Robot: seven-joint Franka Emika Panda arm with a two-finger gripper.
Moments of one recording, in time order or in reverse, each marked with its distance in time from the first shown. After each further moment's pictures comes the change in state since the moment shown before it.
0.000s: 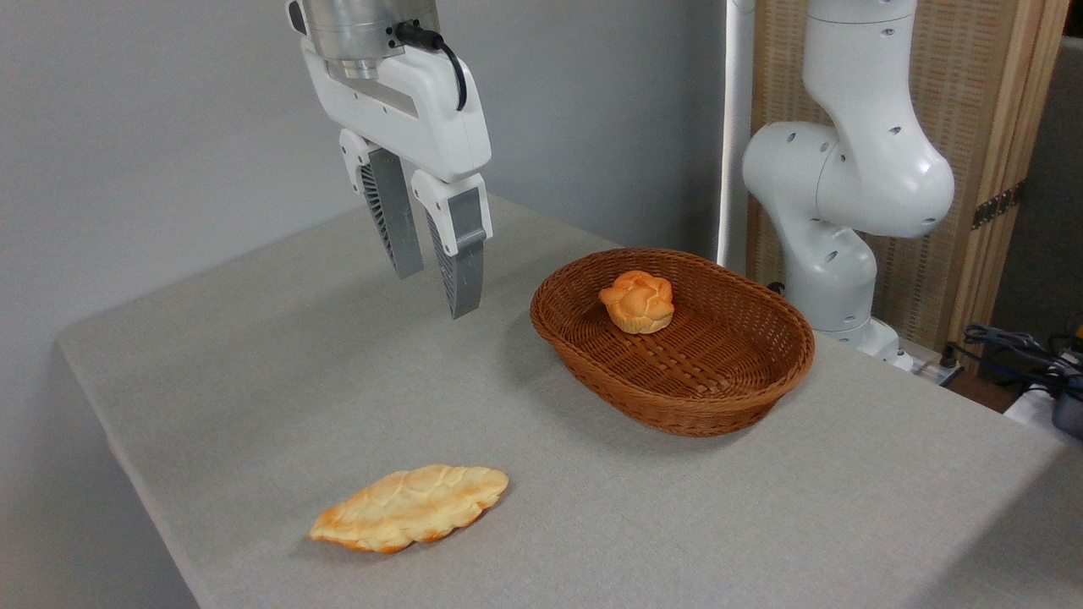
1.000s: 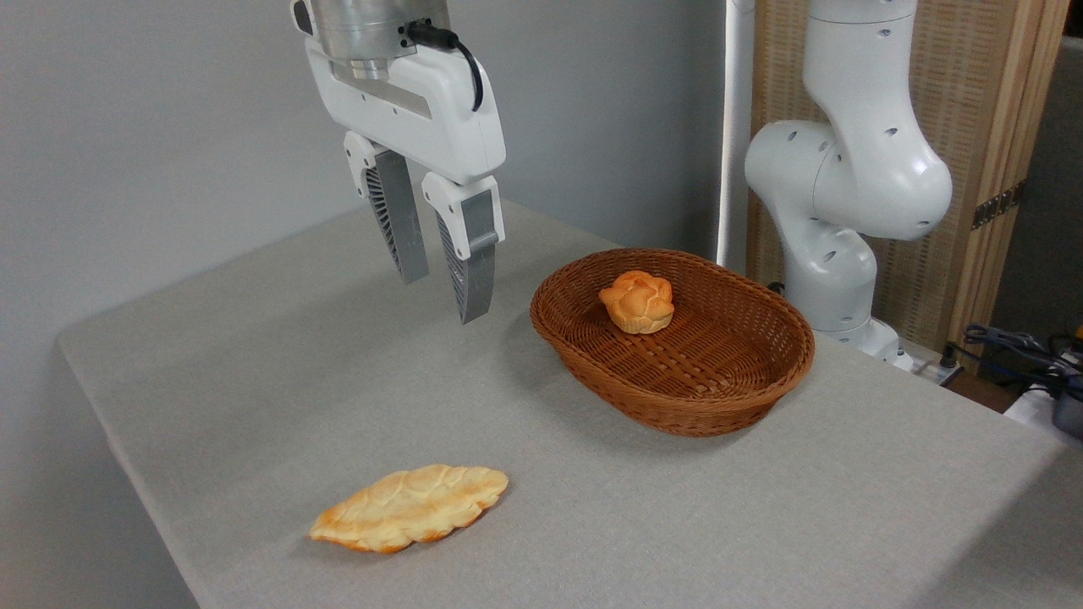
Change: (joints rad) arm -0.082 0.000 0.109 0.004 0.001 -0.001 0.000
